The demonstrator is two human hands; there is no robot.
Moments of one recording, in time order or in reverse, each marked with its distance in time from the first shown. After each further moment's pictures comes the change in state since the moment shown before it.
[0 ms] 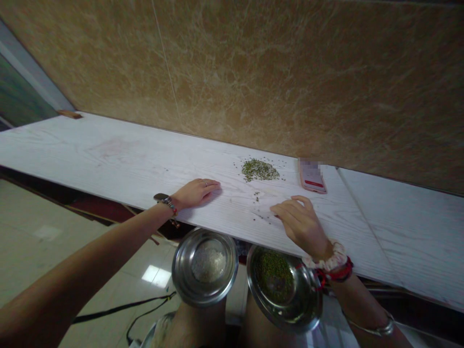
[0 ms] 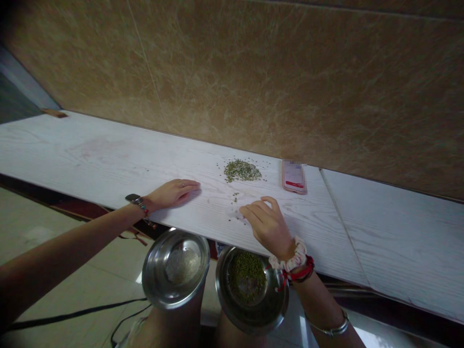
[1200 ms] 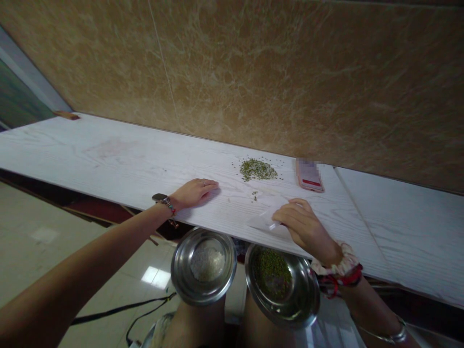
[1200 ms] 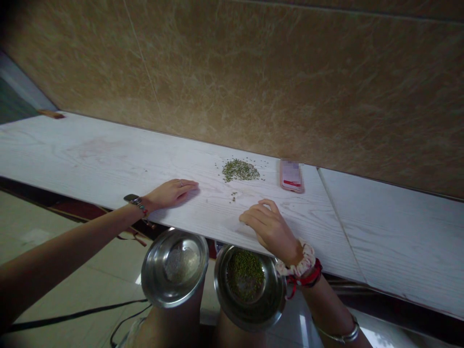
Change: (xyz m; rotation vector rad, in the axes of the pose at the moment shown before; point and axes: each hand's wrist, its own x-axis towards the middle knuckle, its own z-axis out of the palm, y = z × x) left_hand -0.001 -0.002 0.003 0.010 0.007 -0.013; right_hand -0.001 0.002 -0.018 0.228 -0.092 -0.003
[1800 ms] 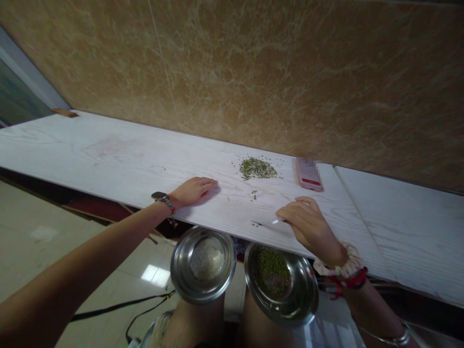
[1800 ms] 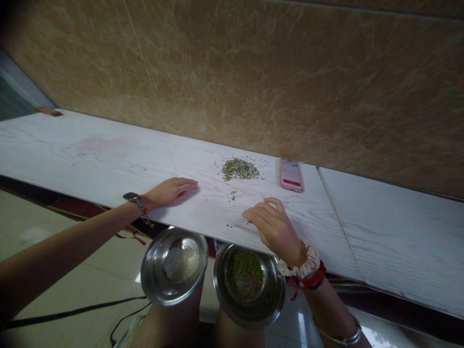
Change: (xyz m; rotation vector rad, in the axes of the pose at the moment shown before) left_hand 0.000 -0.001 -0.001 0.012 0.008 0.014; right_hand -0.004 -0.001 -0.002 -0.069 0.059 0.023
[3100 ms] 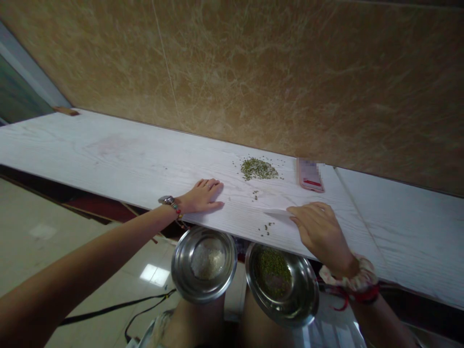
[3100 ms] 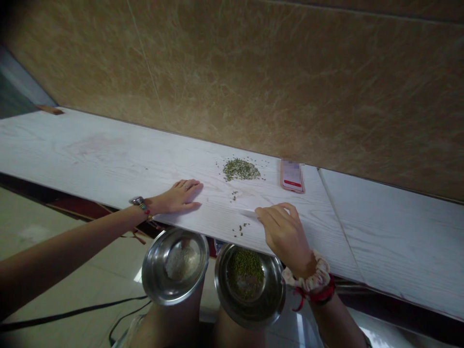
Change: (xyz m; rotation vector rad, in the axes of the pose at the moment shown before) left_hand 0.009 0.033 -0.009 -0.082 -0.255 -0.245; right_hand -0.008 -0.007 -0.009 -0.248 -0.035 0.100
